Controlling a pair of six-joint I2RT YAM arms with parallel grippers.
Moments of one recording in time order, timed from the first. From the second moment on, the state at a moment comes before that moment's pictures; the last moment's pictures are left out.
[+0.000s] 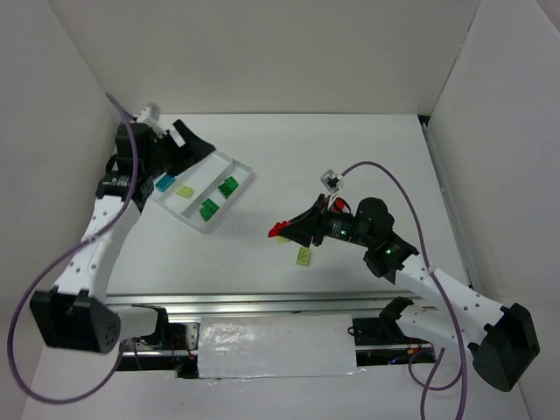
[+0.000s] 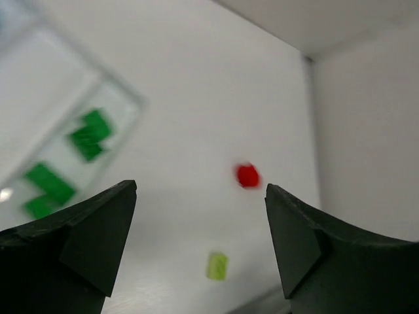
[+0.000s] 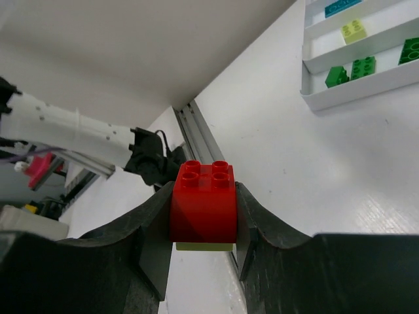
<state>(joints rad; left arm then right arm) -0.03 1.33 1.26 -0.43 0.20 -0.69 0.66 0.92 0.60 0.29 -0.54 0.61</state>
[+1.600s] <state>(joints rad) -0.70 1.05 1.00 -0.11 0.86 -0.50 0.62 0.88 0.62 0.48 -0.87 0.78</state>
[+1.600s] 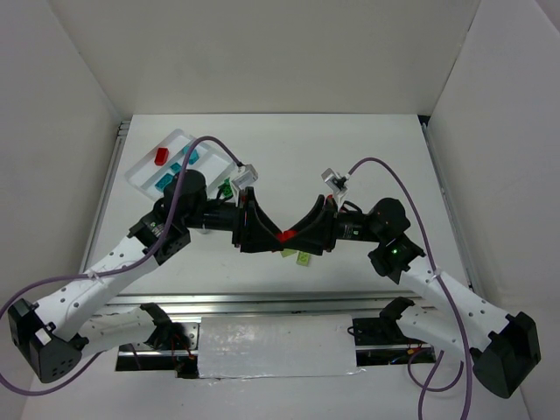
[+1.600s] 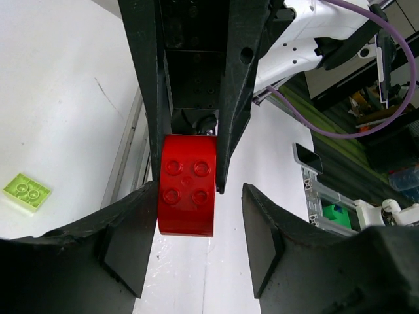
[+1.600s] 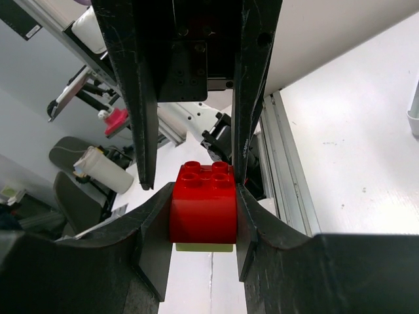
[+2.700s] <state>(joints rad) -0.73 1.12 1.03 -0.19 0.81 -0.45 0.62 0.79 0.64 0.37 -0.76 0.68</state>
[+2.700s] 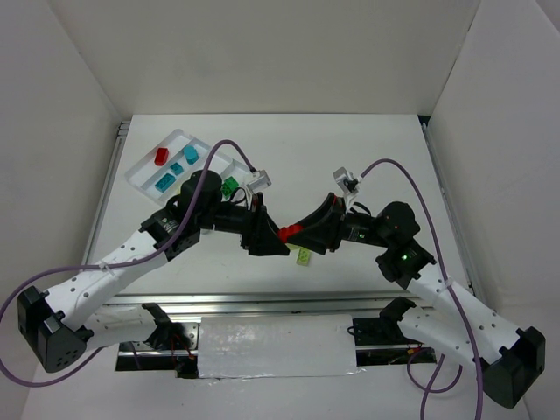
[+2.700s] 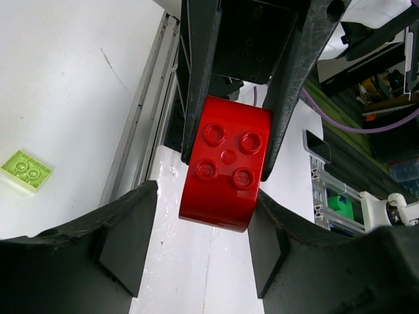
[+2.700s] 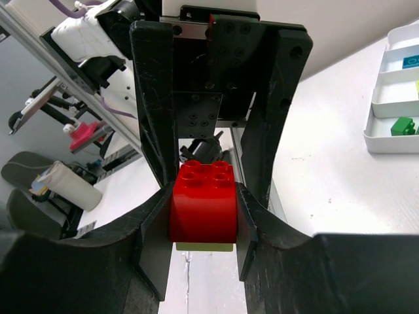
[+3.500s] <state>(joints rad) -0.72 1.10 1.07 -0.25 0.79 -0.38 0.62 0.80 0.68 0.26 -0.79 0.60</state>
